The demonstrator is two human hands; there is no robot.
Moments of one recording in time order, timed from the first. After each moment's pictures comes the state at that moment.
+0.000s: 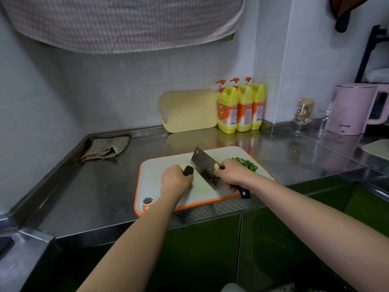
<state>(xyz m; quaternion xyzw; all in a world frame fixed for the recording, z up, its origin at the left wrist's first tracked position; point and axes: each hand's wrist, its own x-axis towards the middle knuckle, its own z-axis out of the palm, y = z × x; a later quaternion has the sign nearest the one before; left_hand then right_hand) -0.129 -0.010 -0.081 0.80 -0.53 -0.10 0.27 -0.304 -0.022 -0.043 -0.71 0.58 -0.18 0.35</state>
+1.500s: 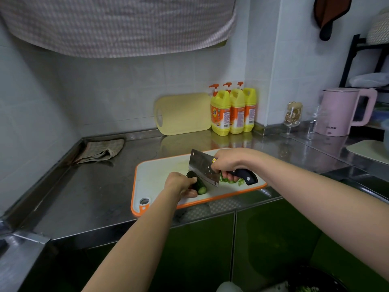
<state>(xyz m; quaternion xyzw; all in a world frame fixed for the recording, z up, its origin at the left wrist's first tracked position) -0.153 0.002 -0.069 0.71 -0.39 -0.43 0.39 -0.308 0.001 0.021 -0.75 0.58 -0.03 0.31</state>
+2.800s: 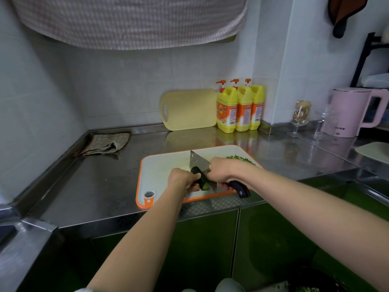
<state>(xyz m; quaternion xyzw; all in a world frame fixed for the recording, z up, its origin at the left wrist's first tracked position) -0.150 -0.007 -0.082 0.72 -0.34 -0.42 0.43 -0.279 0.011 -0.009 -0.80 0.55 0.00 0.23</state>
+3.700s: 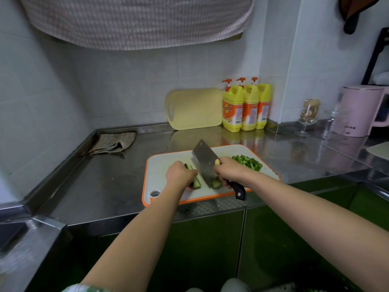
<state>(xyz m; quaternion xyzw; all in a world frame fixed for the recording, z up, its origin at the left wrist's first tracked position) -0.130 0.004 -0.069 0.79 -0.49 -0.20 0.31 -0.285 -0.013 -0.043 -0.73 0.53 -0.21 0.38</state>
